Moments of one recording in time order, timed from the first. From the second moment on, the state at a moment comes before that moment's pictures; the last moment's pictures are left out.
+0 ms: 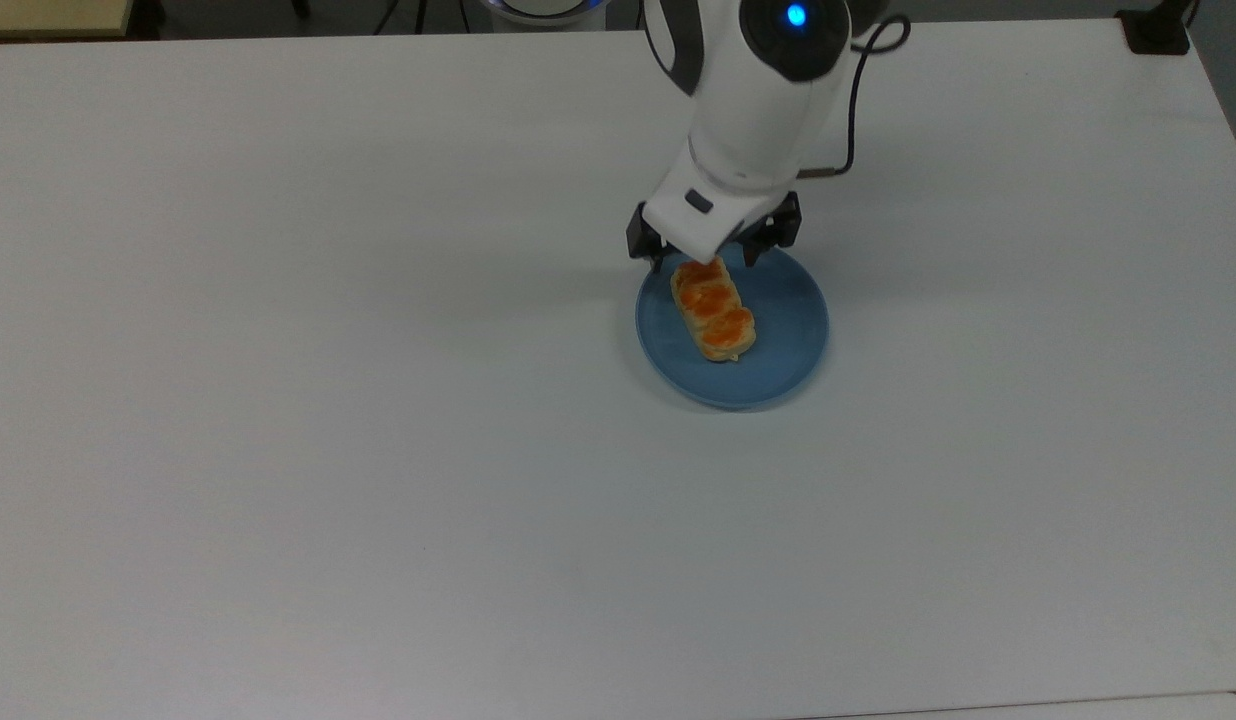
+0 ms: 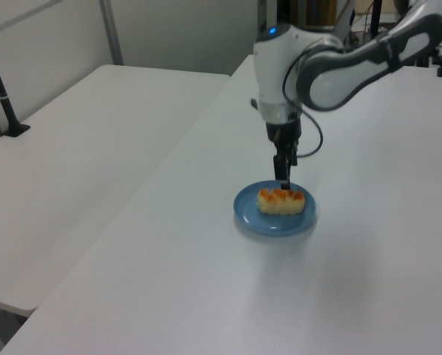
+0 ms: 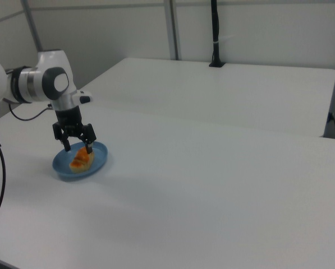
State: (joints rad) arm 0.32 0.41 0.01 -1.64 -0.05 1.93 0.21
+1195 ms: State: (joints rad) arm 0.34 0.39 -0.06 -1.44 -0.06 1.83 0.22
